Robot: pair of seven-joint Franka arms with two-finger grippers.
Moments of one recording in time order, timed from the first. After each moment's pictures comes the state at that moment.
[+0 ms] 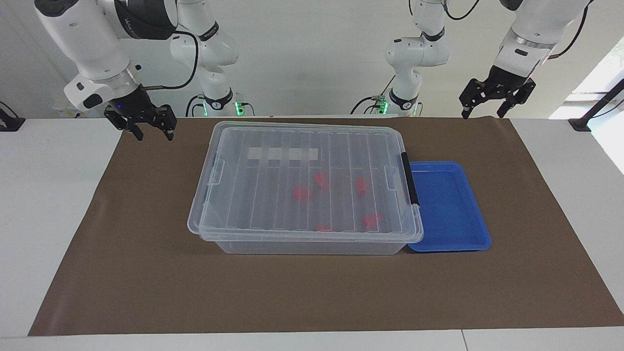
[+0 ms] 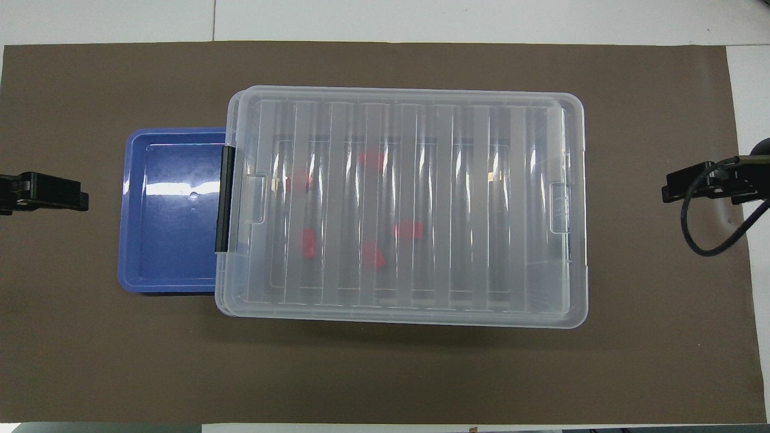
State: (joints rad) left arm -0.06 -0.12 -0.05 -1.63 -0.01 1.53 -0.08; right arm -0.05 -0.04 0.01 -1.66 0.01 1.57 0.02
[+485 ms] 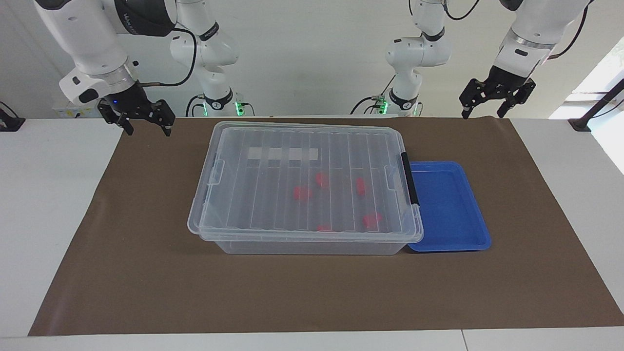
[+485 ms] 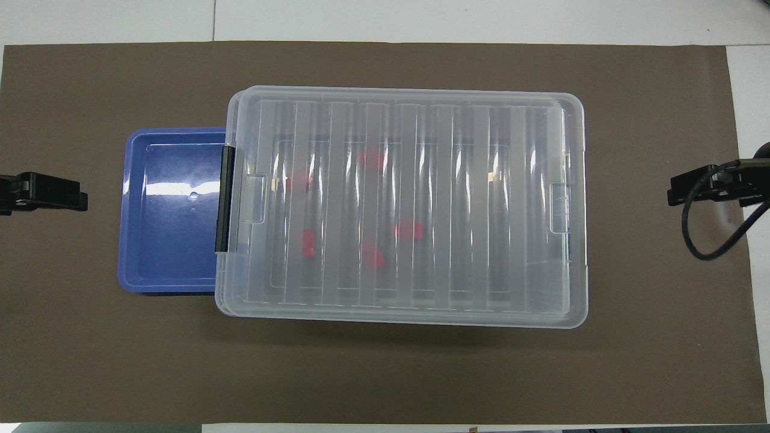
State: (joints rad) left arm -0.06 -0.12 -0.04 -1.63 -0.01 1.53 -0.08; right arm -0.03 -0.05 0.02 -1.66 -0.03 1.55 0.02
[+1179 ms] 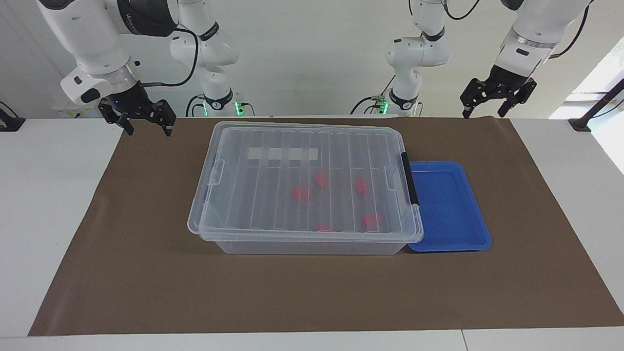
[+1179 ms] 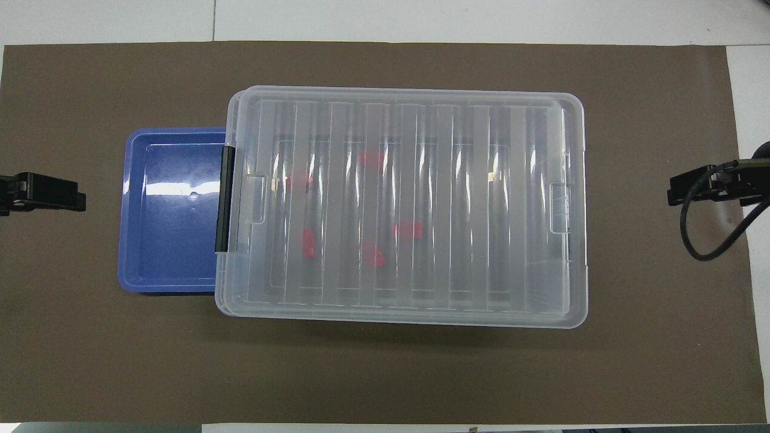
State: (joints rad) left arm -0.06 -0.12 -0.04 -1.63 -0.01 1.53 -0.08; right arm -0.03 -0.04 0.01 -1.66 -0.03 1.55 0.02
